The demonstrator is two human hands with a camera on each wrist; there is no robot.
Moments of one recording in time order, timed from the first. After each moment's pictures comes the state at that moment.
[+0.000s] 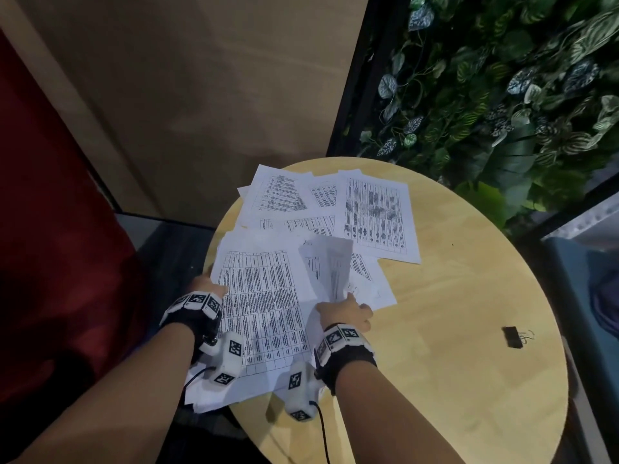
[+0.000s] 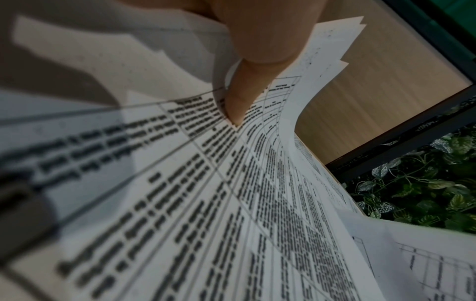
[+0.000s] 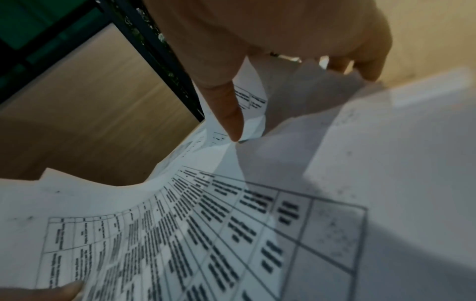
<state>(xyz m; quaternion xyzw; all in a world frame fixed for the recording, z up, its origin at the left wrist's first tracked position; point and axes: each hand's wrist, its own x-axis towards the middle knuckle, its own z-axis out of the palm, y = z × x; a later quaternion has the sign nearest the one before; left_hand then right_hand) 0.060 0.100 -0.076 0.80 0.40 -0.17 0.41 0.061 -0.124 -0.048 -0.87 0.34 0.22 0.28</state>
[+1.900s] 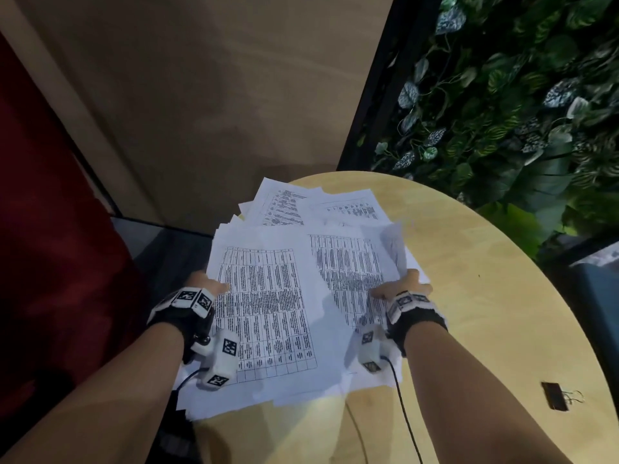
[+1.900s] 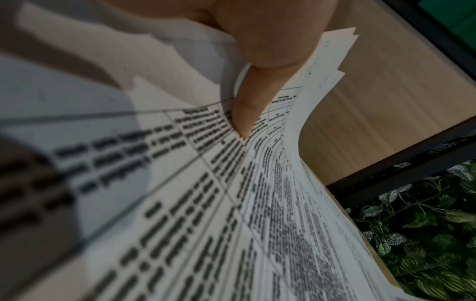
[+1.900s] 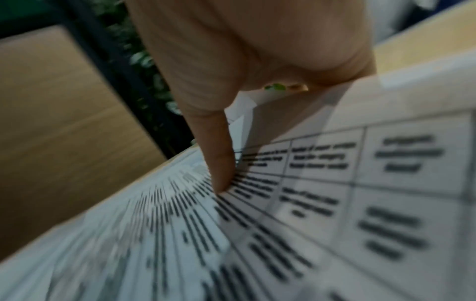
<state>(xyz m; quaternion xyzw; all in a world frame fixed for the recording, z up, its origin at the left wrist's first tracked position) 0.128 0.121 -0.078 0.77 0.42 -0.19 0.44 0.213 -0.207 -0.058 -0.90 0.32 0.19 0.22</state>
